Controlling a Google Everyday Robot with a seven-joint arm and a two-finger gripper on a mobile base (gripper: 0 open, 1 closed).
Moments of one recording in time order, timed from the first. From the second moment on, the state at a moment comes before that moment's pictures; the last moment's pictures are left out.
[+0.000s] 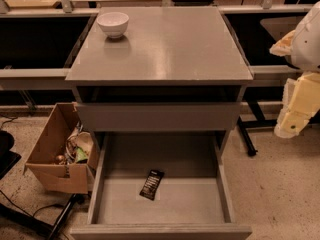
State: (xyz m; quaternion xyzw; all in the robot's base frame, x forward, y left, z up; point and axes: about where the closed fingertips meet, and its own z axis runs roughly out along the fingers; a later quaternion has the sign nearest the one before) arm 0.438 -0.217 0.976 -0.60 0.78 -0.03 0.16
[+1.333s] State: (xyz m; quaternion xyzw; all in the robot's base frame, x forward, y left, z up) arm 0.443 -0.179 0.777 -0.64 0.75 0.00 0.18
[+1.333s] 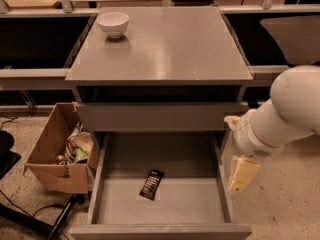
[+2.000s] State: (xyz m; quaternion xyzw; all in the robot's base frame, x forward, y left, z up) arm 0.461 -0.156 0.716 -0.67 0.72 0.01 0.18
